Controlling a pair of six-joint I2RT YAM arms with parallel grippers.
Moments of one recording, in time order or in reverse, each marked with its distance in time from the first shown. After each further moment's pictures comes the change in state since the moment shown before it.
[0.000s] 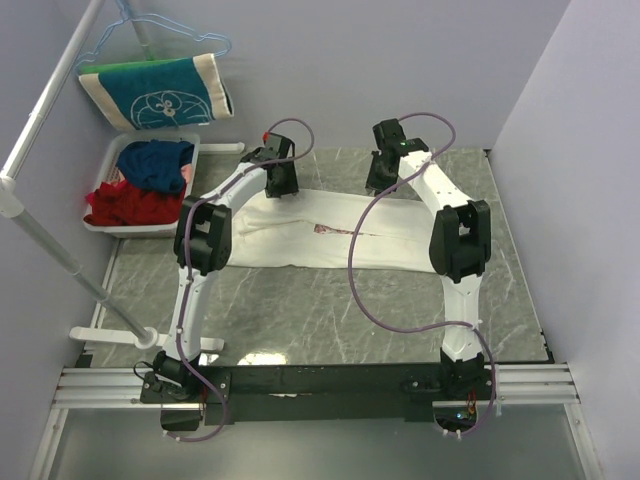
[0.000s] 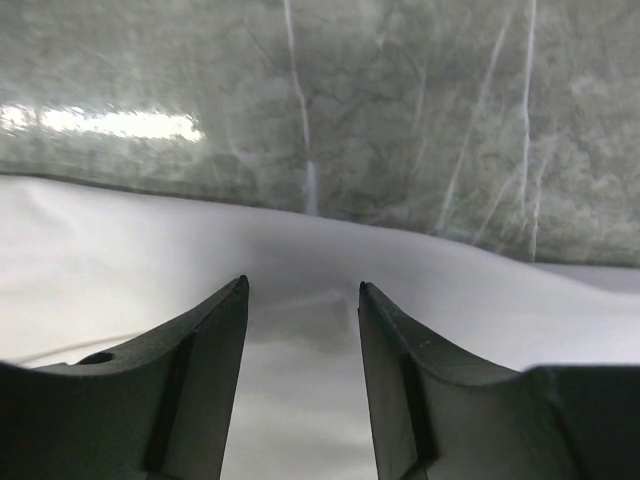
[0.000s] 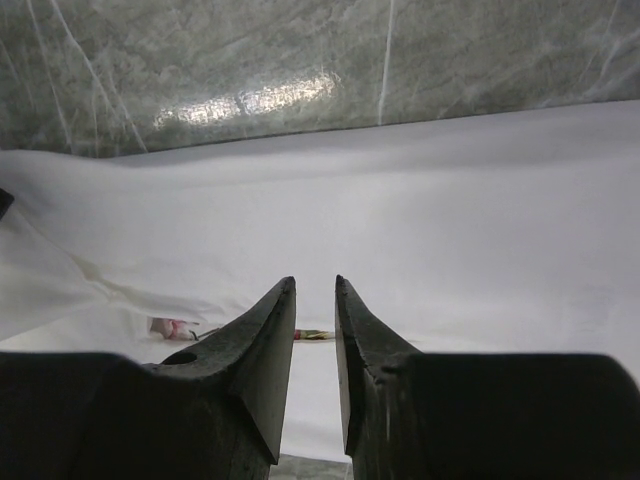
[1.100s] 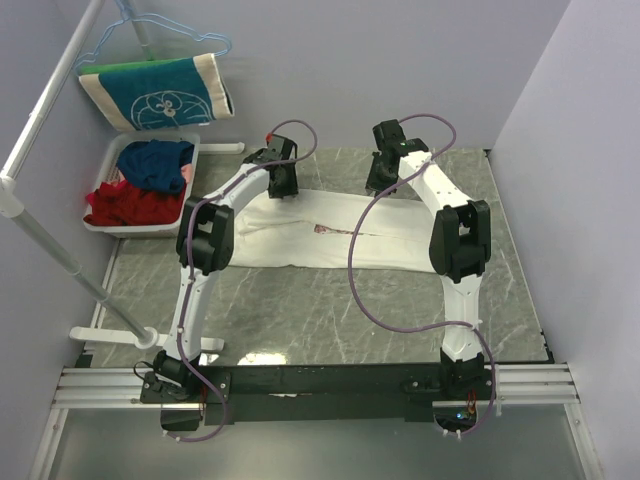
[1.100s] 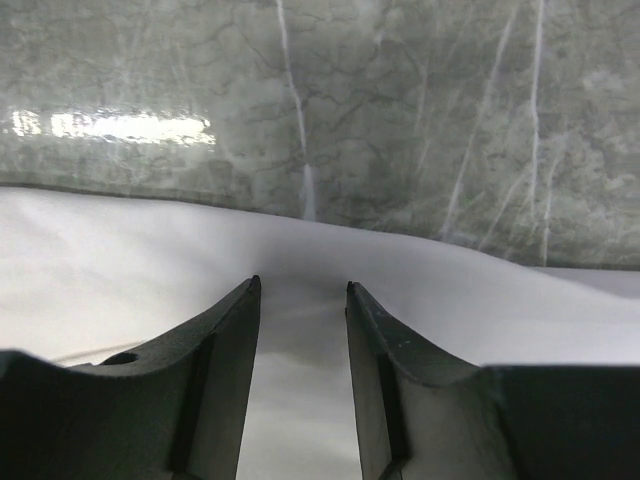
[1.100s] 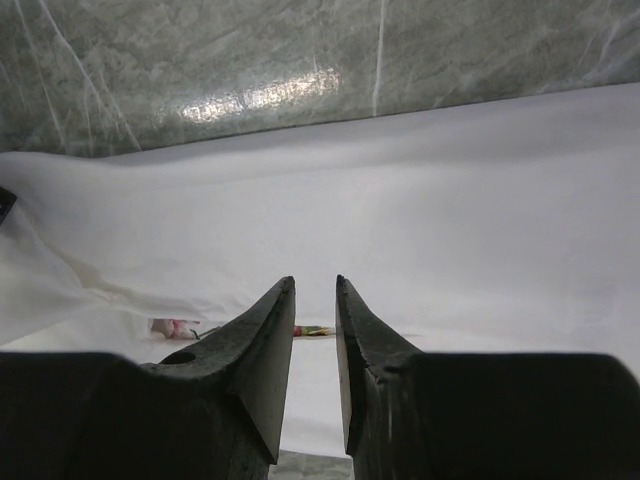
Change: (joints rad) left arm -0.009 0.022 0.021 -0.003 -0.031 0.022; right arm 0.000 0.000 -0.006 -0.011 0.004 0.026
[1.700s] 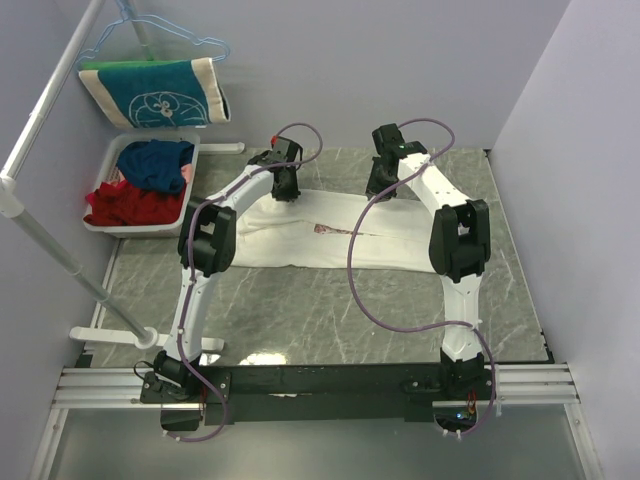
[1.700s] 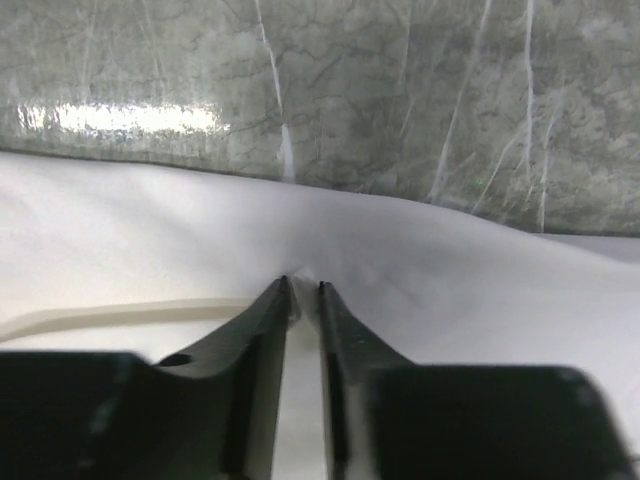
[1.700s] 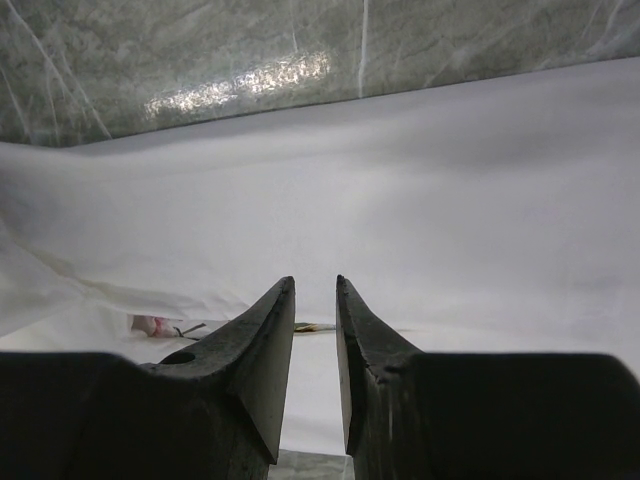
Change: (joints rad) left arm -0.031 -0.017 -0.019 -0.026 -0.016 0.000; right arm 0.000 0.003 -0.030 -0.005 0.000 0.003
